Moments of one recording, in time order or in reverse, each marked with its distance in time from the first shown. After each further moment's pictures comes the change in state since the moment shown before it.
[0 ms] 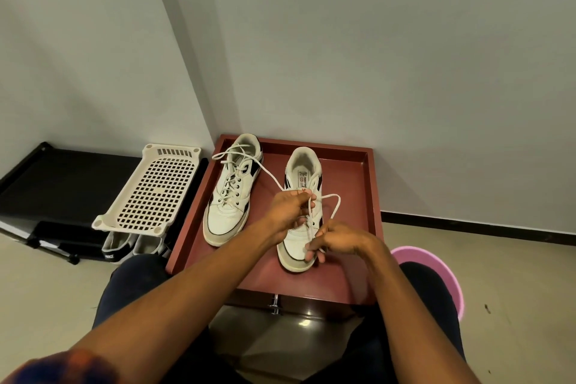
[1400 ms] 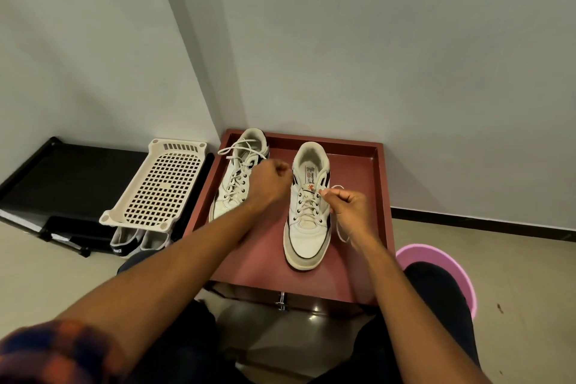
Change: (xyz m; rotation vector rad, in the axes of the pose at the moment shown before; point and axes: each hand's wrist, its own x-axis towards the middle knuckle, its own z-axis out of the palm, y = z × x) left_hand 0.005 0.037 -0.051 0.799 0.390 0.479; right_hand 0.019 -0.015 0.014 0.646 0.812 -0.223
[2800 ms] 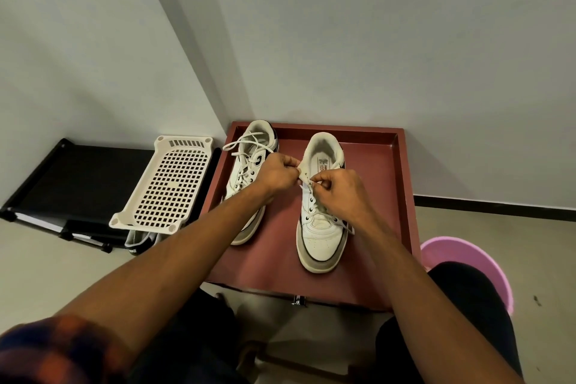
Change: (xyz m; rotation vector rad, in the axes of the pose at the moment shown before) left_hand 0.052 -0.029 0.027 -0.264 -0.297 -0.187; right_hand 0.038 -0.018 0.025 -0.725 -0.178 -0.317
